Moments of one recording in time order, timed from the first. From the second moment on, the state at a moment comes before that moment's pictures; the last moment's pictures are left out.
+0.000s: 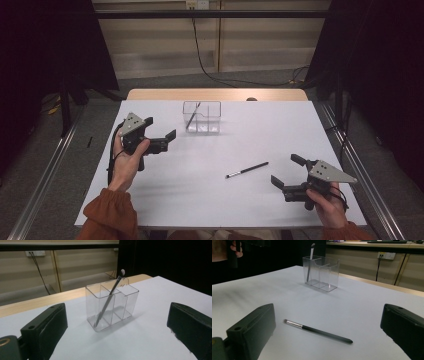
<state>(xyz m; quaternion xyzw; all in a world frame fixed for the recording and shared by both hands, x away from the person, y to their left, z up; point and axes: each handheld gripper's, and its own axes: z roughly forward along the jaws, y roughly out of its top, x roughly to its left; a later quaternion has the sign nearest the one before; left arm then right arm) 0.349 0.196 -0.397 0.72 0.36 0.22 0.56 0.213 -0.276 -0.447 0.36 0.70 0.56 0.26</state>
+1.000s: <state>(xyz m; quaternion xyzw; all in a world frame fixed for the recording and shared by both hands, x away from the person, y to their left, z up) 0.279 0.226 -0.420 0.71 0.37 0.24 0.55 0.216 -0.272 -0.447 0.35 0.70 0.56 0.26</state>
